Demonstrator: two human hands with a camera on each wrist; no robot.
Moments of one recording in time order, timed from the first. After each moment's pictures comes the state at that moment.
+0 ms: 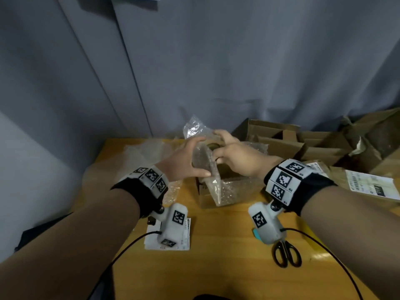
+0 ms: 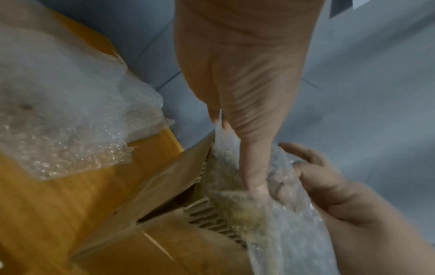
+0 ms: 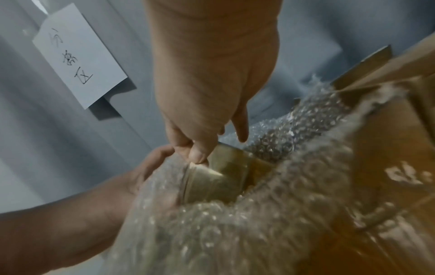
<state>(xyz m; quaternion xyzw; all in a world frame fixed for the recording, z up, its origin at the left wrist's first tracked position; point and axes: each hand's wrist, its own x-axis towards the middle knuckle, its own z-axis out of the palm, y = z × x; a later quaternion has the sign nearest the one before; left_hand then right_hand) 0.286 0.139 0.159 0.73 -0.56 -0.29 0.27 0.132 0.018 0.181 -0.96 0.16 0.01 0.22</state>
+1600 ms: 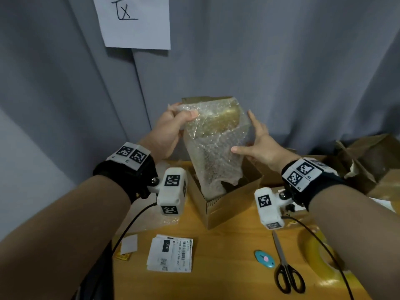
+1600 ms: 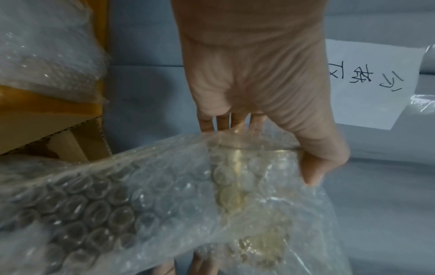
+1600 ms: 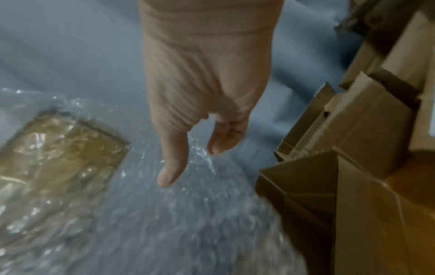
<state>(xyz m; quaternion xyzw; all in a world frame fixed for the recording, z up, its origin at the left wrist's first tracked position) 0.305 0.115 0.278 0.57 -0.31 -0.35 0.68 0.118 -0.031 0.226 -0.76 0.34 -0.20 0.52</state>
